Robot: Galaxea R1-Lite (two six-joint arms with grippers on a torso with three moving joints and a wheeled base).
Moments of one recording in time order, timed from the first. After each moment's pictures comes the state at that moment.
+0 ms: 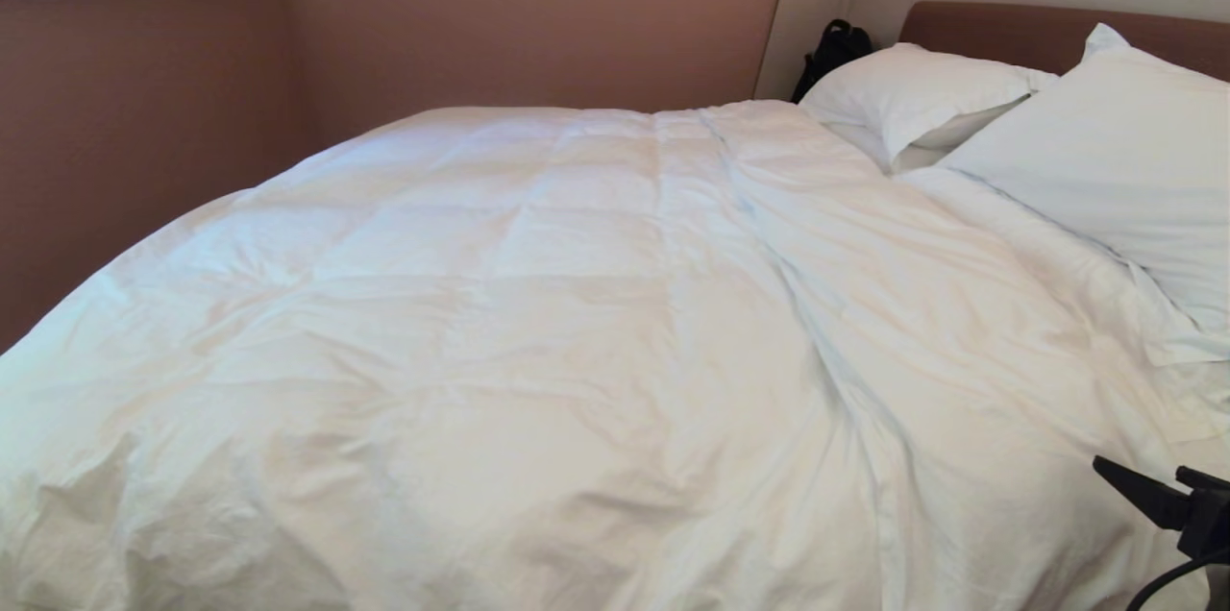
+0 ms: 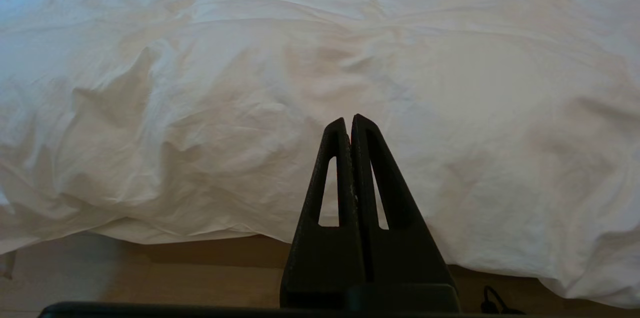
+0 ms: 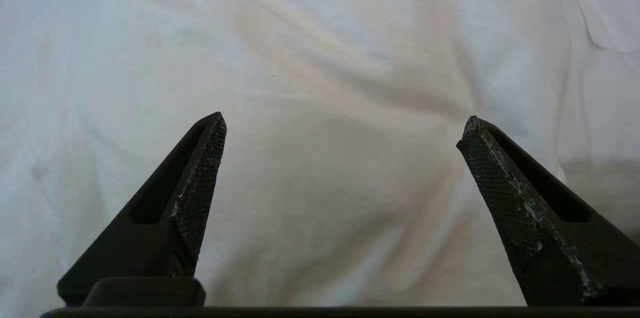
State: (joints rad) left arm 0.01 0.00 0.00 0.00 -0.01 -0.02; right arm -0.65 1.63 0.00 -1.27 0.66 -0.06
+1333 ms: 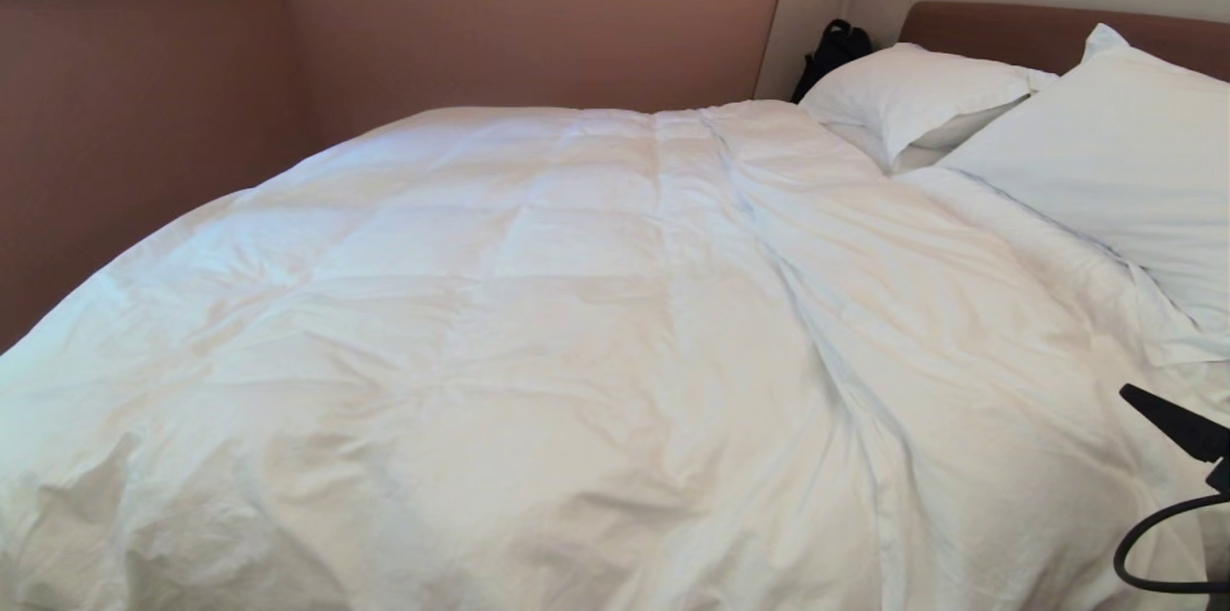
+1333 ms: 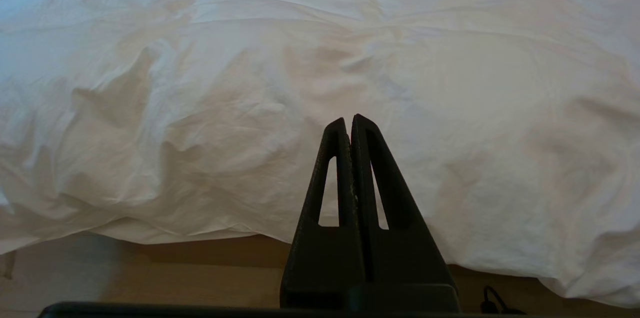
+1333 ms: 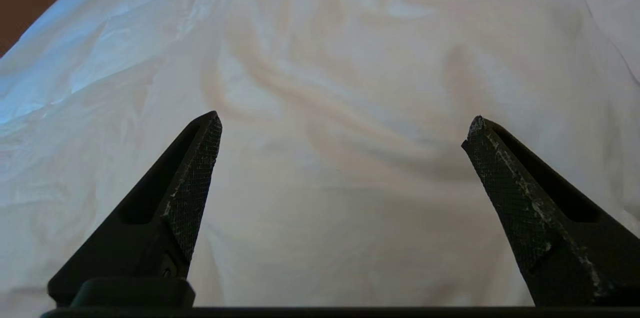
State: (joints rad) left arm 0.01 0.00 0.00 0.00 -0.01 -0.02; right arm -0.61 1.49 -0.08 -1.26 0.66 0.30
